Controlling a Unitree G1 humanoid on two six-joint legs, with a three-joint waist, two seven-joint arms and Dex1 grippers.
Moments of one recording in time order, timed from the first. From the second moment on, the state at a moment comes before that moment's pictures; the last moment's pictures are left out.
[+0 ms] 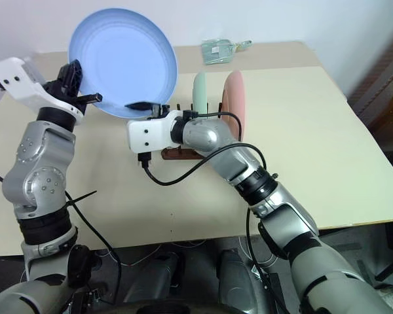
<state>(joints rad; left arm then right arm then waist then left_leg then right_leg) -0.54 0.27 0.32 -0.38 -0.54 0.56 0.08 -0.92 -0.25 0.54 0.21 -0.37 -0.09 0.60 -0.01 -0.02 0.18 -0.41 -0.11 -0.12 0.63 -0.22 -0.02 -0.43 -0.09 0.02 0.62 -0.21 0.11</state>
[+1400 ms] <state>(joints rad) 0.00 0.29 0.18 -0.20 -0.19 0.16 -0.12 -0.67 0.10 0.02 -0.38 0.77 0.66 0.32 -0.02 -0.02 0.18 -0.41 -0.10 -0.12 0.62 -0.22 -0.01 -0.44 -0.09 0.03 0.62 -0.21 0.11</state>
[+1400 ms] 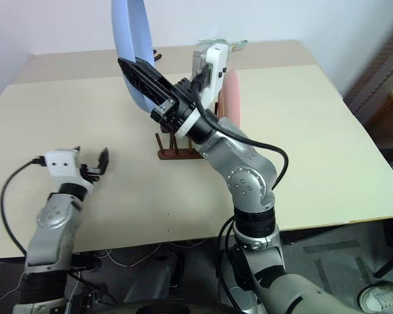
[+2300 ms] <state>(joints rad) 0.06 0.27 0.09 -0.28 -0.18 0.15 -0.26 -0.67 0.11 -0.05 -0.21 0.85 0.78 0.12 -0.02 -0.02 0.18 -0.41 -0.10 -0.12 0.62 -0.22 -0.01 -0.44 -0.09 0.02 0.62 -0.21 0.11</state>
